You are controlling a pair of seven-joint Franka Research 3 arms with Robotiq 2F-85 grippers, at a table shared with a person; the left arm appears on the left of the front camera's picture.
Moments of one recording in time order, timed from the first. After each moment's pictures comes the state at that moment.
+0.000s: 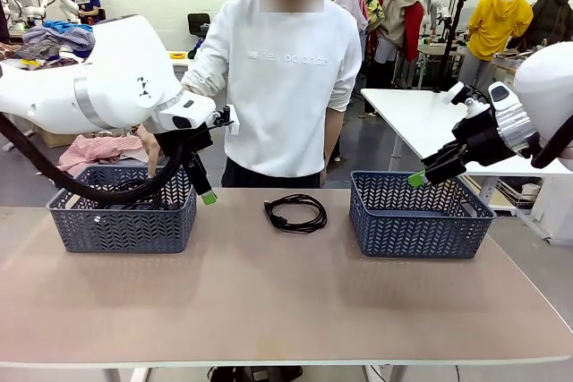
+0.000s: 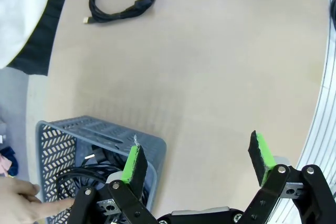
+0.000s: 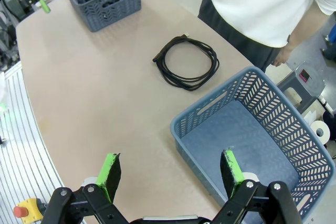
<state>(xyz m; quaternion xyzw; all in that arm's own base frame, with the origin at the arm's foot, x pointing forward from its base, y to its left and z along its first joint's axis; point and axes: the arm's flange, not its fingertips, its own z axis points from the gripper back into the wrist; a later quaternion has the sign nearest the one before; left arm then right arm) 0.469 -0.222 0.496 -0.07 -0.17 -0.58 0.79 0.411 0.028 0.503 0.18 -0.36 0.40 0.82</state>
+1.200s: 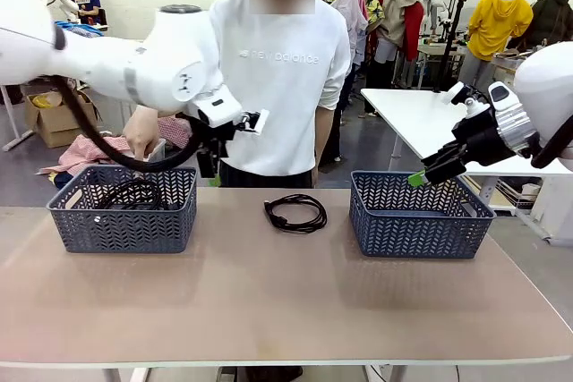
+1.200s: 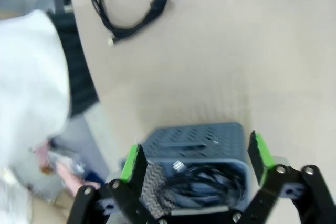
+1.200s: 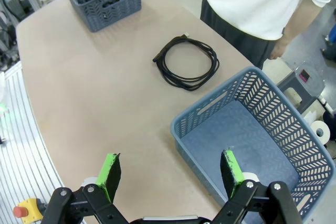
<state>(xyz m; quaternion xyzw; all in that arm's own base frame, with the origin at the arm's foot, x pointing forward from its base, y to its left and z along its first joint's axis) 0.533 -0.279 0.507 0.07 -0.13 -0.77 0.63 0.411 0.028 0.503 0.18 -0.36 0.41 0.82</state>
